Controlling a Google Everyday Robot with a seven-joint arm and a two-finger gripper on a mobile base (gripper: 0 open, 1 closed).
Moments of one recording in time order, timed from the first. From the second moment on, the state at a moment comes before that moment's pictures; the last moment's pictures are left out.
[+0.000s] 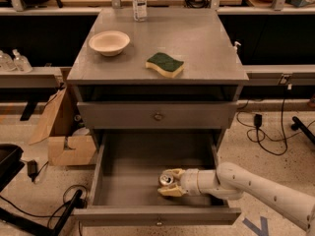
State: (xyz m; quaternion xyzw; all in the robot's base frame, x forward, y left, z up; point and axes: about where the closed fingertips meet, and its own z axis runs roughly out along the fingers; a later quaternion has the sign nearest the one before) arm 0.536 -0.046 0.412 -0.49 0.69 0.34 0.40
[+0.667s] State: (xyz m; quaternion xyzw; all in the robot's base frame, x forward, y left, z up) arm 0.533 -0.048 0.478 -0.48 0.68 0.37 0.41
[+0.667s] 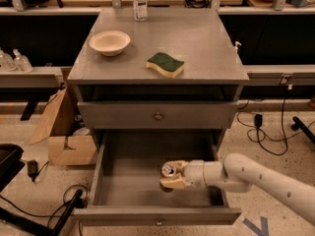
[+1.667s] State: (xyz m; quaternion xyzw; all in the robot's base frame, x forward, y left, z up) arm 0.575 -0.151 0.775 -0.49 0.70 0.35 0.38
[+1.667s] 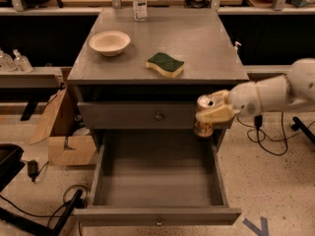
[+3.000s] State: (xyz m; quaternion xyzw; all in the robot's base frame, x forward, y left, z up) arm 0.677 -0.164 1.033 -0.34 0.74 0.31 0.49
